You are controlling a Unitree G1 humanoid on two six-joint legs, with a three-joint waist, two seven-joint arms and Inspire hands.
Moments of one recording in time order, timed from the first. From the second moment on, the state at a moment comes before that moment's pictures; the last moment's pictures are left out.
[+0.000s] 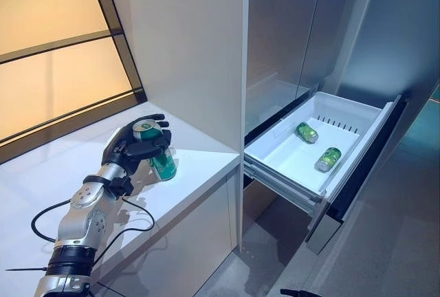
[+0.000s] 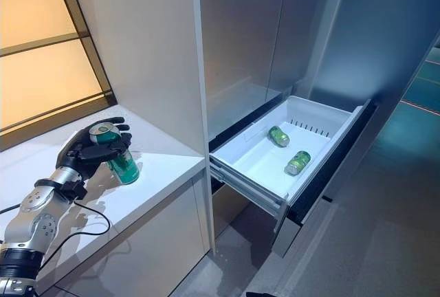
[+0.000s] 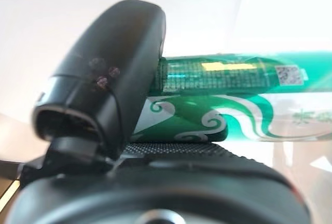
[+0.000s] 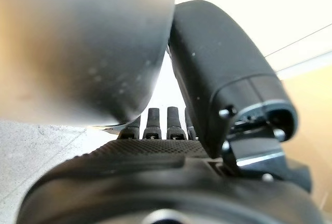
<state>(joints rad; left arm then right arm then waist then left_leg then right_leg) -0.20 0.61 0.09 0.20 -0.68 0.10 -0.20 -0.01 -0.26 0.23 1.21 0.24 0.10 0.29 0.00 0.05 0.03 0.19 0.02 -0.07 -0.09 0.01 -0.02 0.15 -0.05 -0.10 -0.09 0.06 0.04</state>
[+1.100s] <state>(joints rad) -0.19 0.60 0.00 -0.22 -0.86 -0.10 -0.42 0.00 -0.53 0.18 -0.11 0.47 0.29 0.53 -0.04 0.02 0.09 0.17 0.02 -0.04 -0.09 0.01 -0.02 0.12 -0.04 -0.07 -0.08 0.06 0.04</state>
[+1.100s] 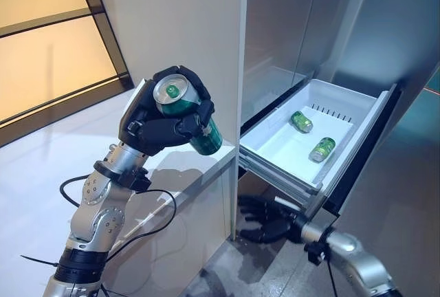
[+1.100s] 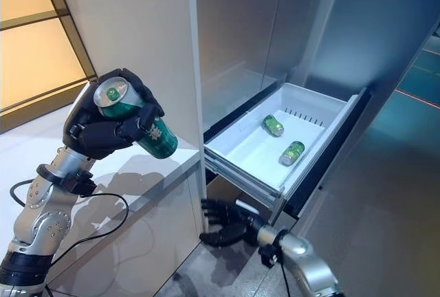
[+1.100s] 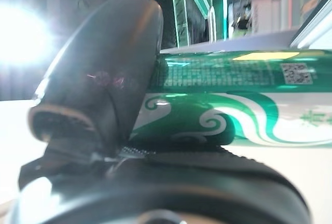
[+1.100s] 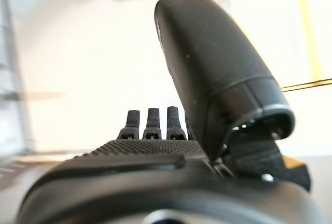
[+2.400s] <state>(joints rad) -0.29 0.66 -0.27 -0.22 -0.85 -0.01 -0.40 -0.31 -0.58 0.36 -0.24 0.73 0.40 0.30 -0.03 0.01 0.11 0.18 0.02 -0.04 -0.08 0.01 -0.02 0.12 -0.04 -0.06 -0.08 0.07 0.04</state>
